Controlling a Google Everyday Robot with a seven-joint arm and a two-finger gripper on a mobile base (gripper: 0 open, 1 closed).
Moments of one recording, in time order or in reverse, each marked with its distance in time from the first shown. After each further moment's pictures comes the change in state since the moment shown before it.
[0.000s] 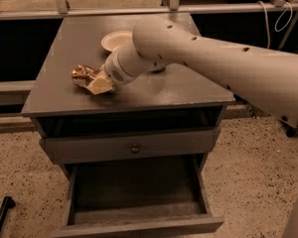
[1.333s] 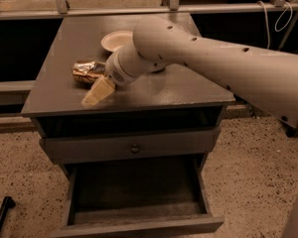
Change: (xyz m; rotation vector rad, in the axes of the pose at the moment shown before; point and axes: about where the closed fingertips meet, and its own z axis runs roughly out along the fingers) arm 0.000 0.000 0.000 0.000 0.000 0.000
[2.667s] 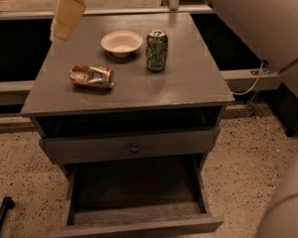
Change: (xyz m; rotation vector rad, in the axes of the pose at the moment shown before) arm -0.182 -0.004 -0.111 0.075 0.051 -0.411
